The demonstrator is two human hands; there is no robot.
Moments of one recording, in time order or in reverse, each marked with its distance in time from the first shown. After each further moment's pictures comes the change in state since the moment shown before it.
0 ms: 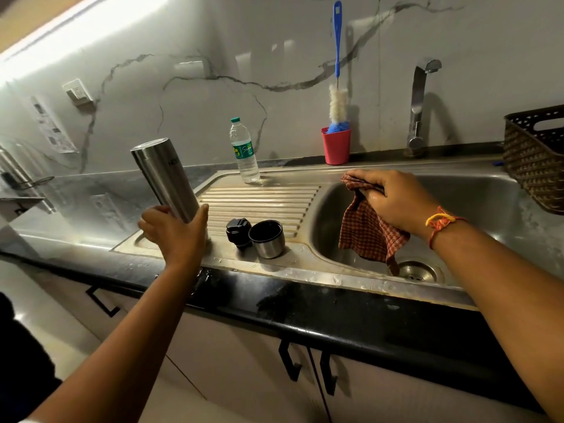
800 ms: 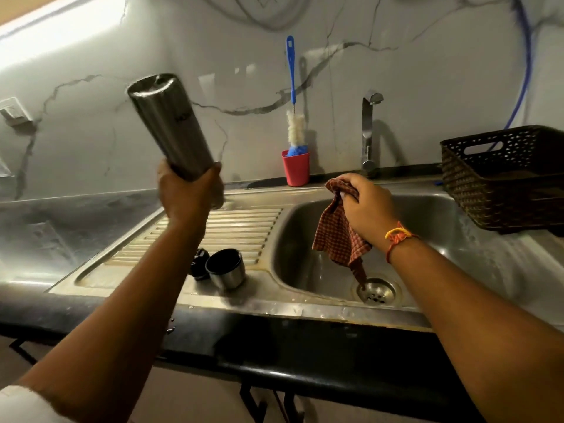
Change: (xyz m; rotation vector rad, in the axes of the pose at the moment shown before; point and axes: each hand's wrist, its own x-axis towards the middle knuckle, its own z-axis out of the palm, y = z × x) left_hand 0.011 0.117 0.068 -0.424 -0.182 0.082; right_hand 0.011 0.010 -0.006 0.133 0.286 0.241
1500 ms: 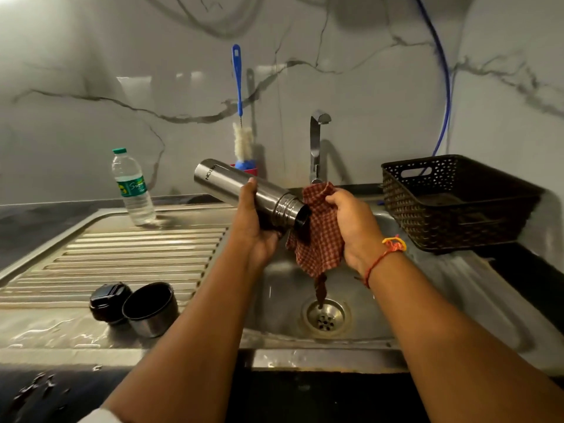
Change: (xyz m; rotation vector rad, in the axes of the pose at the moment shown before) left_hand -0.088 0.015 0.155 -1.055 -0.592 -0.925; right_hand 0.018 0.010 -0.031 0.754 0.092 0.502
